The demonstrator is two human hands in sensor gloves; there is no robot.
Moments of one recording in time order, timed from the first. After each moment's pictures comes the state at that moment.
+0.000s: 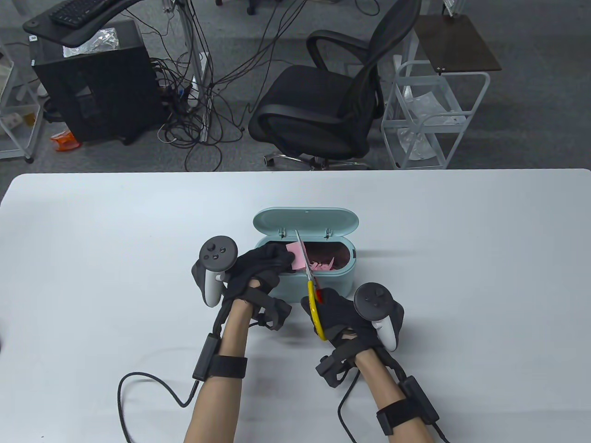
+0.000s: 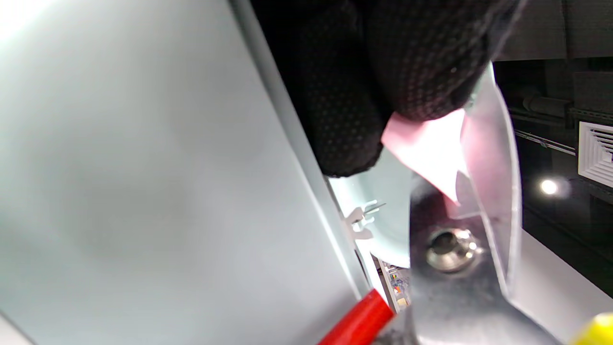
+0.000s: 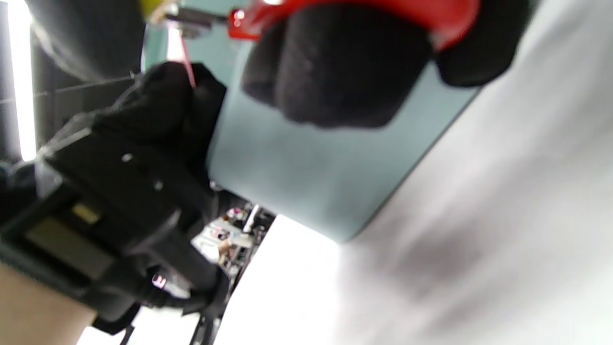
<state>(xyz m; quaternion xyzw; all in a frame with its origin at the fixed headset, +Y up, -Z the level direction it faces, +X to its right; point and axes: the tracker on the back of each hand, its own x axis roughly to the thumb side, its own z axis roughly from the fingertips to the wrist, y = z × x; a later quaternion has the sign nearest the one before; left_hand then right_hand) -0.147 -0.719 -0.396 -0.05 -0.01 0.57 0.82 0.100 -0.763 -0.330 0.05 0.08 0.85 0.52</state>
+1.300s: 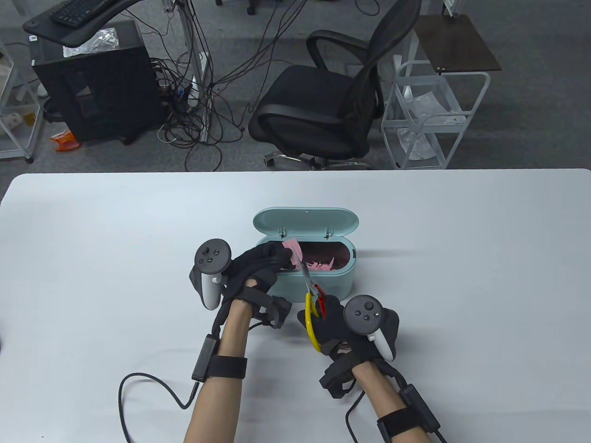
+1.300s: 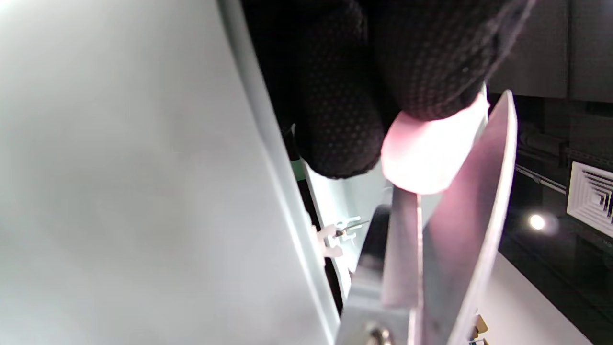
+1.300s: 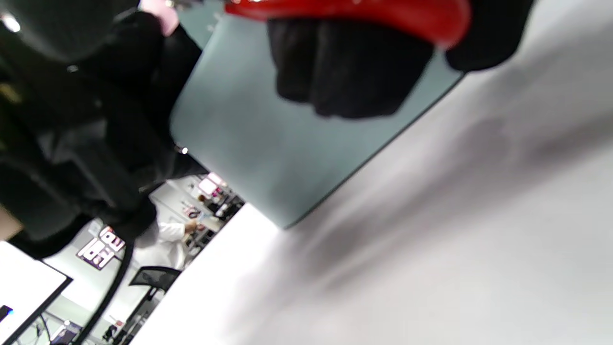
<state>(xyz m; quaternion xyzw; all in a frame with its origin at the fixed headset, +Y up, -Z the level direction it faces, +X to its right) -0.151 -0.722 -0.393 -0.04 0.01 0.63 0.78 0.097 -0.769 -0.311 0.07 0.06 0.91 0.41</state>
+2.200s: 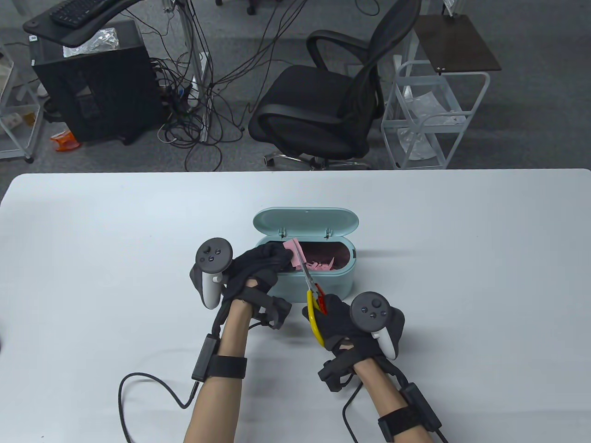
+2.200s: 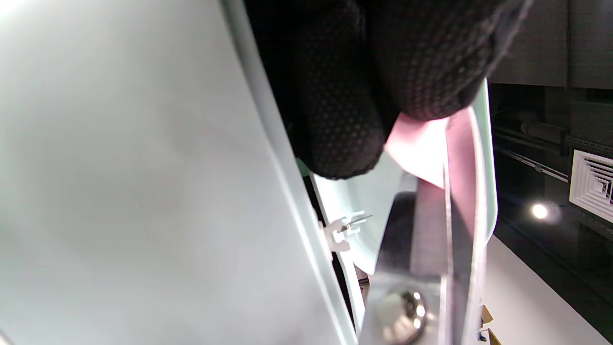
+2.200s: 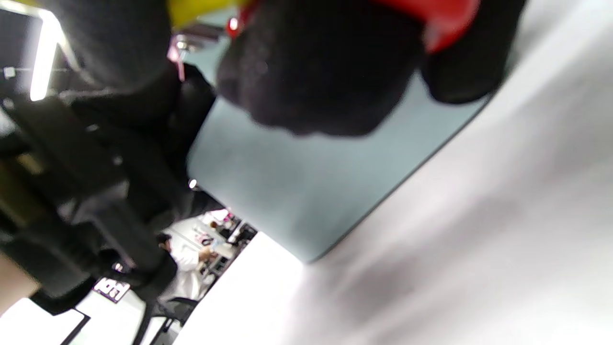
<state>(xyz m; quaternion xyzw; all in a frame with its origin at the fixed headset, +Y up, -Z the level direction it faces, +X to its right) -0.150 -0.721 -0.394 -0.05 0.00 0.61 0.79 0.101 -0.761 -0.317 0.05 0.03 0.89 0.45</state>
